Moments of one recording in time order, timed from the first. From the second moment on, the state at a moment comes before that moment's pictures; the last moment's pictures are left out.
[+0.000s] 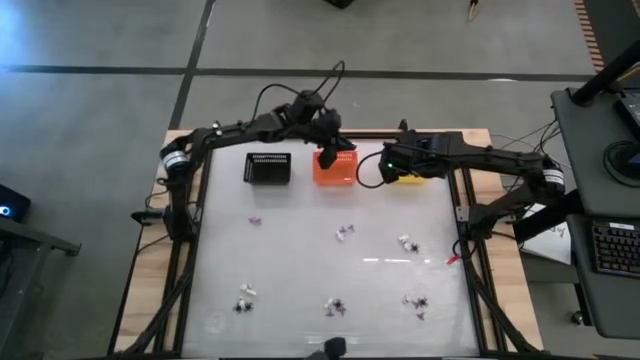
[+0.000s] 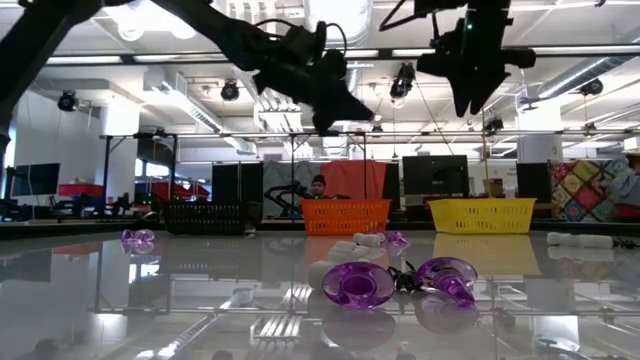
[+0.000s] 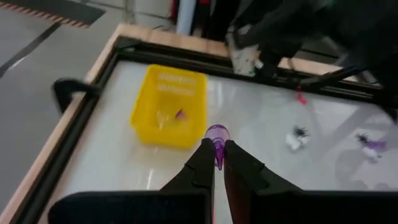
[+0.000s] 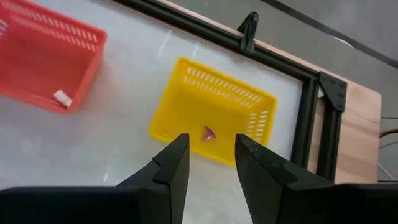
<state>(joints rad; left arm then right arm) 0.53 1.95 1.58 -0.15 0.57 0.09 -0.25 1.41 1.32 -1.28 0.55 0.88</state>
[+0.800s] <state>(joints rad) 0.54 2.32 2.00 -0.18 0.72 0.09 -0.33 1.38 1.29 -1.24 0.55 0.82</state>
